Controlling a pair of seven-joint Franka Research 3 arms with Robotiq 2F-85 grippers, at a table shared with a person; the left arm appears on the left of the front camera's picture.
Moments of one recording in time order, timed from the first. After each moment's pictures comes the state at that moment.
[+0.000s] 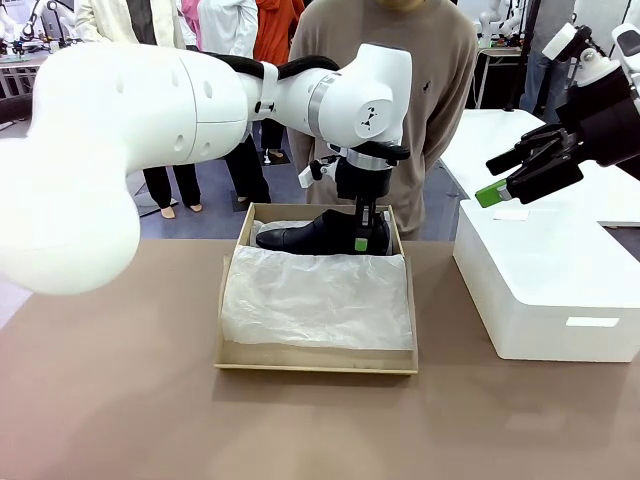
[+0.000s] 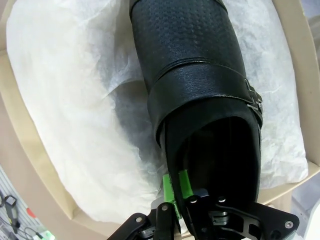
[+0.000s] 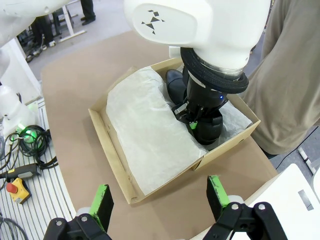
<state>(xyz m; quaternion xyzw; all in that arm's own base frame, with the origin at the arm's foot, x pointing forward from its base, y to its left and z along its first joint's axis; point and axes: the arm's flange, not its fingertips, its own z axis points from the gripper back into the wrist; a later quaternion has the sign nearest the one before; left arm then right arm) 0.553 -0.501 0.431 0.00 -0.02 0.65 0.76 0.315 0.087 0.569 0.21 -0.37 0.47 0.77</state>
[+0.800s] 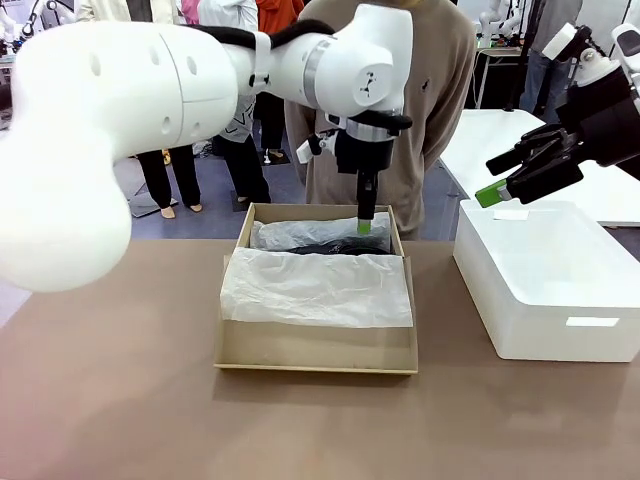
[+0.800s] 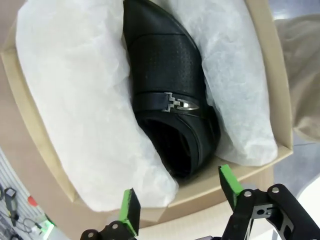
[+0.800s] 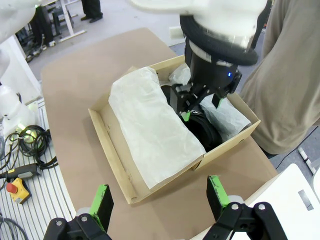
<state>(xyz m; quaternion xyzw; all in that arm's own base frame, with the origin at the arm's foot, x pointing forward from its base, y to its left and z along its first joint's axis) 0.550 -0.496 0.488 -0.03 -0.02 0.65 0.76 0.315 0.087 0.569 0.21 -0.37 0.47 0.77</state>
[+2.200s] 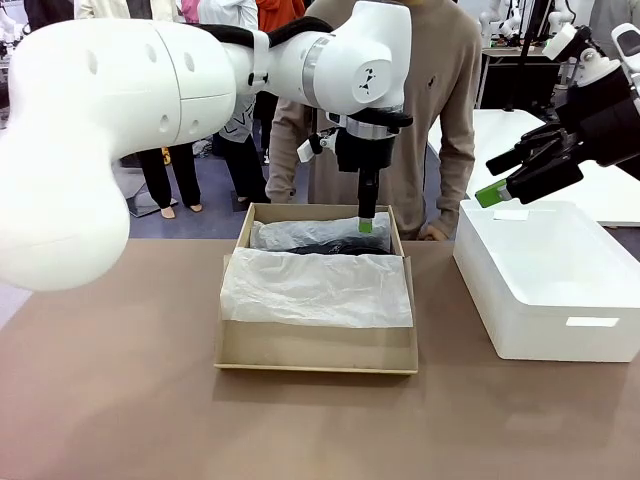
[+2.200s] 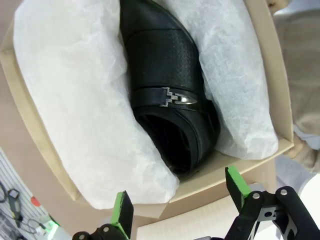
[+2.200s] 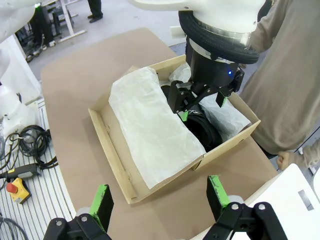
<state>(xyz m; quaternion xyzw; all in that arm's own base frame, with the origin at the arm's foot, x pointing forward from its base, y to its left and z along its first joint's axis) 0.549 -0.498 0.487 -0.03 -0.02 0.63 0.78 0.315 0.087 0.569 0.21 -0.37 0.47 0.77</state>
